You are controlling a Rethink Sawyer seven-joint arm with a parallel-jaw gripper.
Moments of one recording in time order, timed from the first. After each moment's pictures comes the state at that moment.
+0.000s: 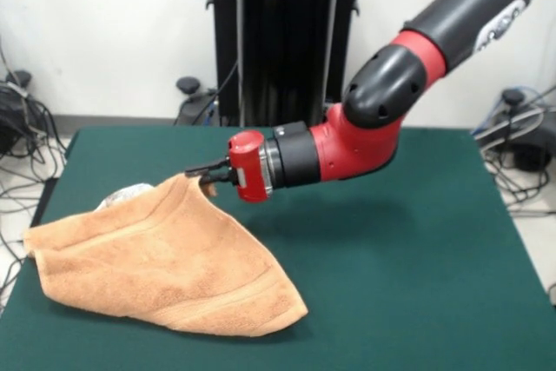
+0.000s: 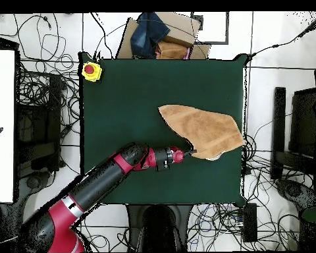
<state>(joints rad) 0.55 0.95 -1.48 1.20 0.63 0.55 2.20</state>
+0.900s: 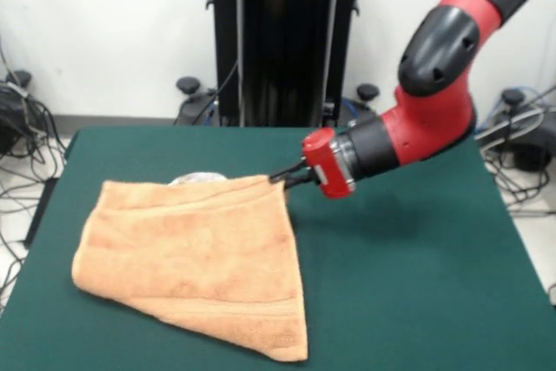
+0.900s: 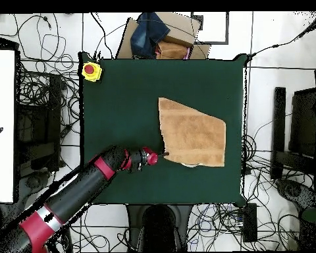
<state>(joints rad) 0.72 0.62 -1.13 1.25 0.58 0.56 2.20</state>
